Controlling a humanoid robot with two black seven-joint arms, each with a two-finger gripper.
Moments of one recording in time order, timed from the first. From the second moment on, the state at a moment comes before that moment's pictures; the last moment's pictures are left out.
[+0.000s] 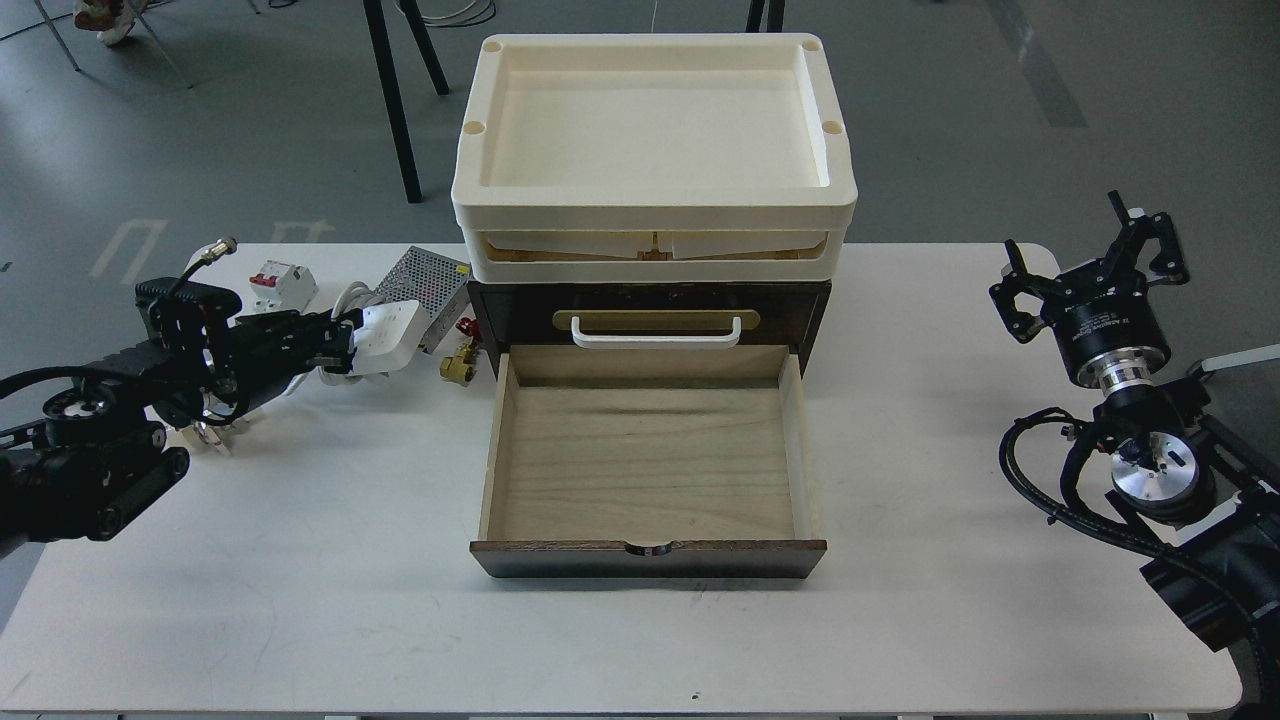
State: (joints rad) left arm -0.76 0.57 -0.28 -0.63 1.61 0.13 -0.40; right arm 0.48 -0.36 0.98 0.79 0.07 0.35 0.39
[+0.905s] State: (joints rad) left arm -1.42 1.06 -0.28 -1.39 1.59 0.00 -0.46; right arm 0.48 -0.36 0.98 0.79 0.07 0.35 0.40
